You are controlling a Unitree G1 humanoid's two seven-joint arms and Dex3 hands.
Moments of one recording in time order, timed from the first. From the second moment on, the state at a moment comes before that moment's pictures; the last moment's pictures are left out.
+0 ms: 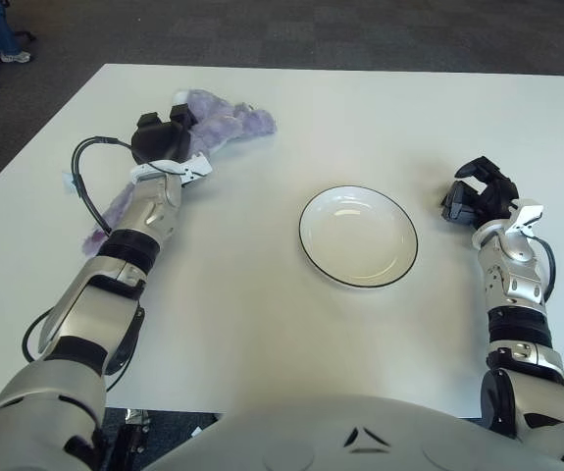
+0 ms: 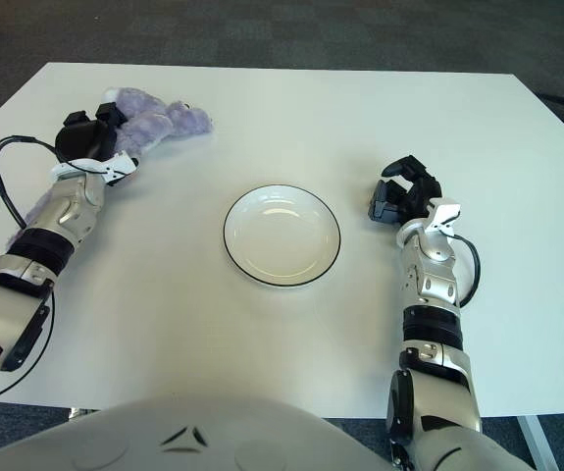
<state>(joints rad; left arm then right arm) -0.65 0.47 -0.35 0.72 0.69 0.10 0.40 -0.27 -0.26 -0.31 0.38 0.19 -0.02 0.08</state>
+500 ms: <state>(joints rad) -0.64 0.47 -0.33 0.73 0.67 0.05 0.41 -0.27 -0.26 -0.31 0.38 0.19 -0.01 0.08</state>
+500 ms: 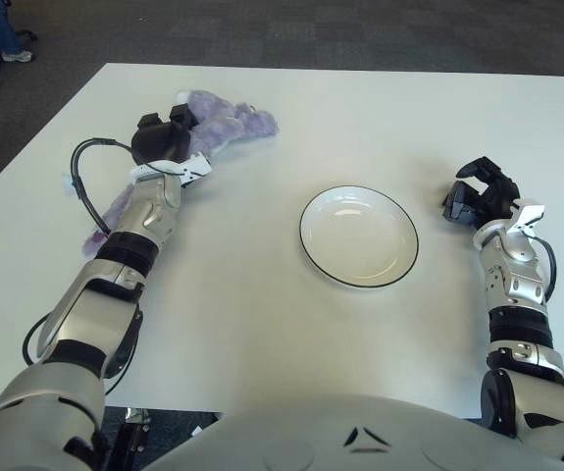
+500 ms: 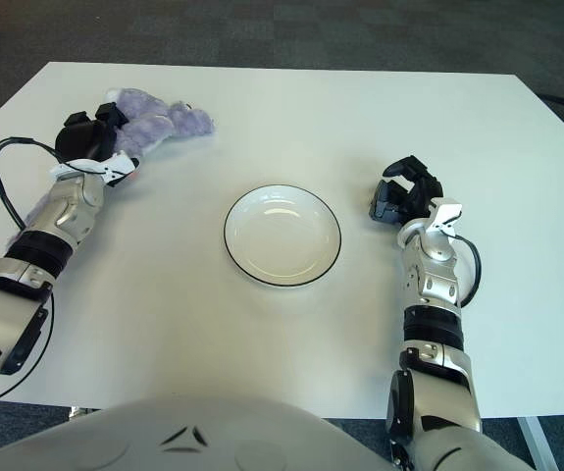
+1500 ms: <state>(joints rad) -0.62 0.47 -0.31 0.82 0.67 -0.19 0.72 -0.27 -0.26 -0.31 0.38 0.20 -0.01 0.09</state>
